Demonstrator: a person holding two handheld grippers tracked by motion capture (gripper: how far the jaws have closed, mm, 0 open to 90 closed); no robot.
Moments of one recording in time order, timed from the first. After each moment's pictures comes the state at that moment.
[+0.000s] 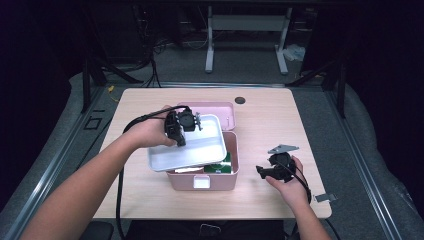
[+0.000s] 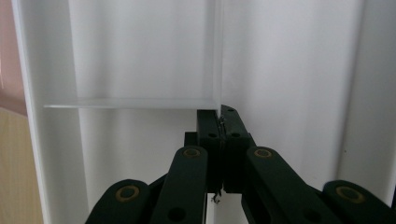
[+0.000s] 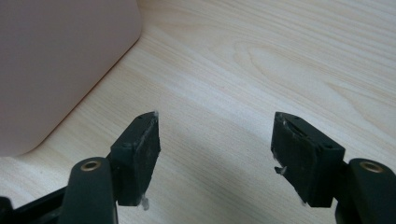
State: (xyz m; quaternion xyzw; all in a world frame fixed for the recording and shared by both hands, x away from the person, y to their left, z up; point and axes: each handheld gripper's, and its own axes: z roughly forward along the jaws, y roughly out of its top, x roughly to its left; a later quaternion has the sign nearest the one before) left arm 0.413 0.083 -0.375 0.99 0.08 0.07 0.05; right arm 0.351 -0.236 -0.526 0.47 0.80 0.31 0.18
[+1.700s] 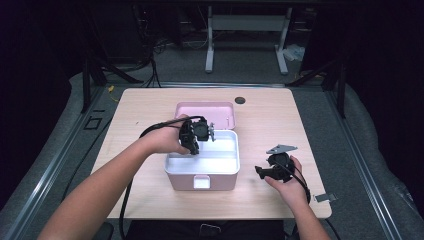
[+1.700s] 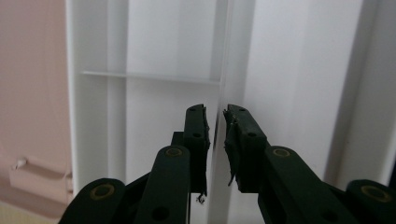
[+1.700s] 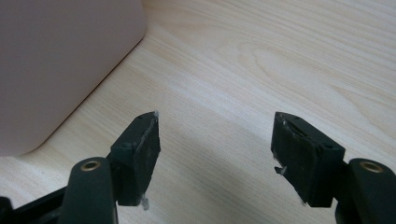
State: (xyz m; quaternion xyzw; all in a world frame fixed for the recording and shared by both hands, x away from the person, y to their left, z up) left arm 0.408 0.059 -0.398 0.99 0.03 0.08 0.07; right arm 0.351 -0.233 -0.527 0.47 0.81 0.31 0.19
